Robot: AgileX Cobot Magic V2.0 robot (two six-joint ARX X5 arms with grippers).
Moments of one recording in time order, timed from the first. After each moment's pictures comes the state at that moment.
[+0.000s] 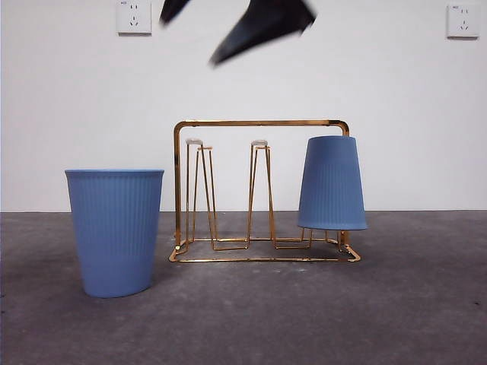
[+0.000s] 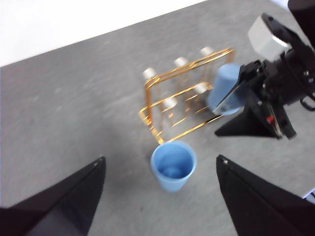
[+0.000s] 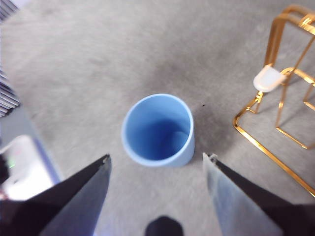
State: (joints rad) left arm -0.83 0.86 1.60 -1.32 -0.35 -0.23; right arm 0.82 1.55 1.40 -0.63 -0.25 0.09
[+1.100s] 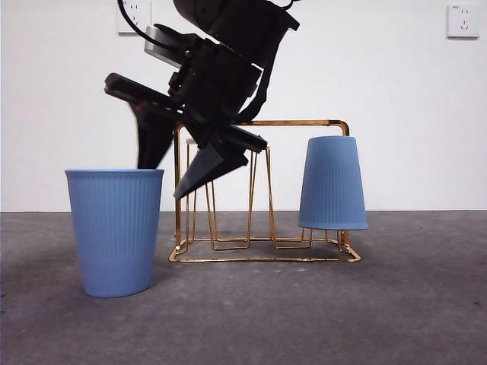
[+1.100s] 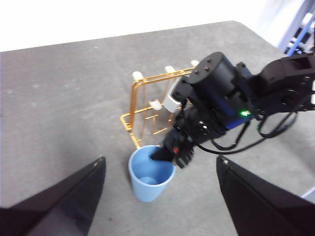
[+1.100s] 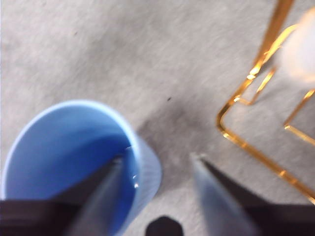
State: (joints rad) left arm -0.83 0.67 1.32 -1.12 -0.28 -0.32; right arm 0.84 1.88 1.41 -0.41 -0.11 0.17
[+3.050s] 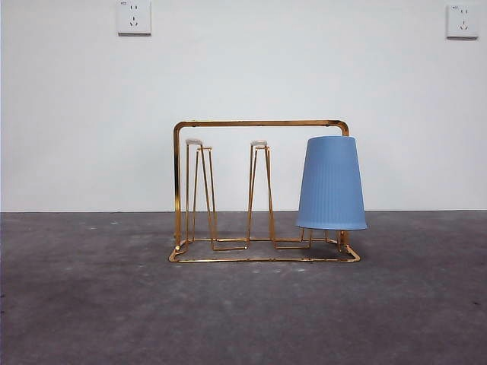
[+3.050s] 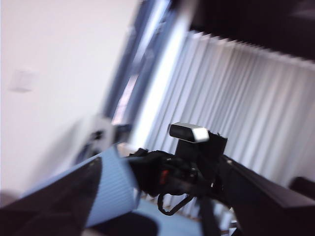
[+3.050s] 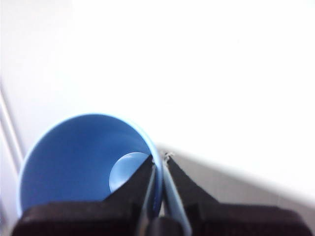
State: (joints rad) left arm -0.83 0.80 1.32 -0.13 0.36 -0.48; right arm 0.84 0.91 1.41 -0.39 0.02 0.04
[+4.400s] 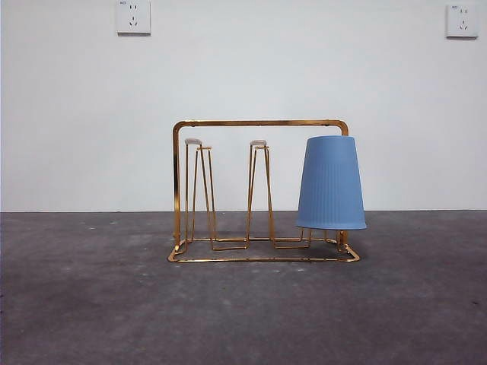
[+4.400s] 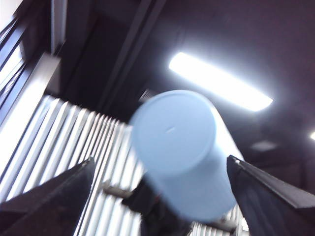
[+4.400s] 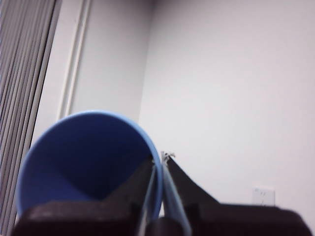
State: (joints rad) left arm -0.91 1.43 1.32 1.17 0.51 -0.98; right arm 0.84 0.80 1.42 -0.03 -0.19 -0.05
